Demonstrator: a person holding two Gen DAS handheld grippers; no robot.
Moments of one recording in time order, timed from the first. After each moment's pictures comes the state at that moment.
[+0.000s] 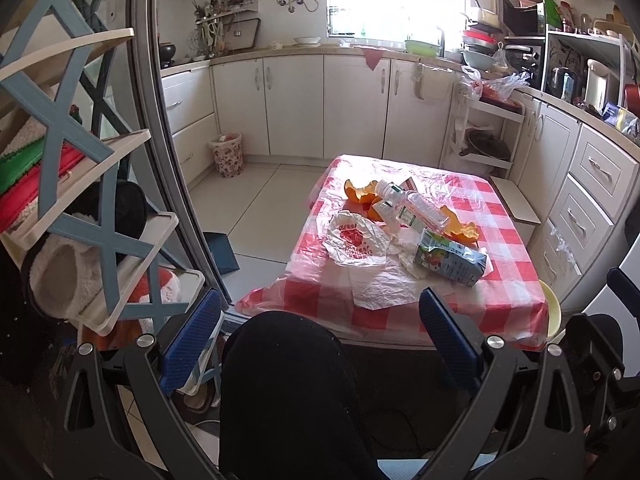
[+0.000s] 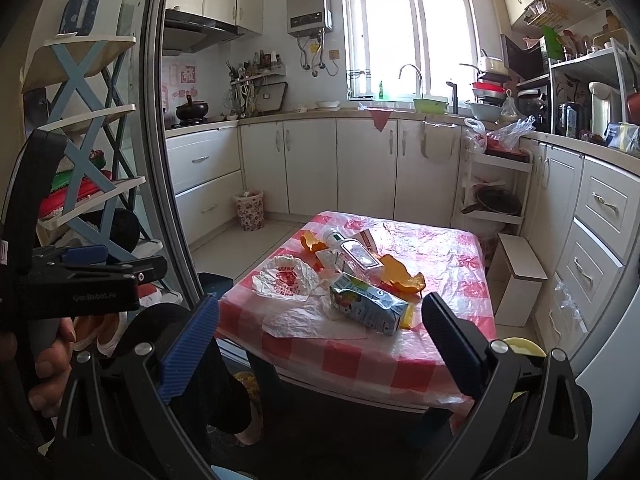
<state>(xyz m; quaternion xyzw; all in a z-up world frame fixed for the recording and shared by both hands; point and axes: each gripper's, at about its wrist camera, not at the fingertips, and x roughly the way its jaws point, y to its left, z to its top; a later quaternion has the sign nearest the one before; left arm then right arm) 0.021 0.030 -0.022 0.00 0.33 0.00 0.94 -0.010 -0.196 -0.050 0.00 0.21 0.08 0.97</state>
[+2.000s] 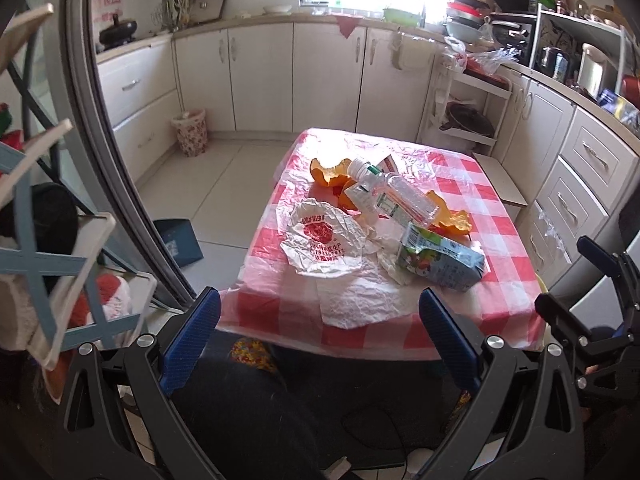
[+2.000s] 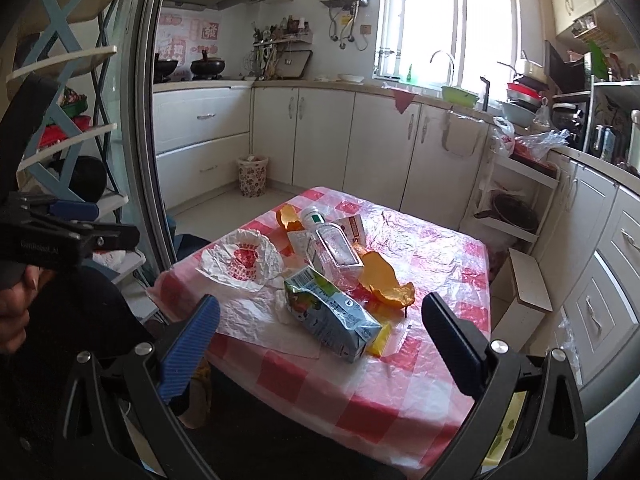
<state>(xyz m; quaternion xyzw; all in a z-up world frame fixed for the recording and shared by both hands) 0.122 0.005 -0.060 0.00 0.39 -0.05 0.92 0.096 -0.233 -0.093 -0.08 0.26 0.12 0.96</state>
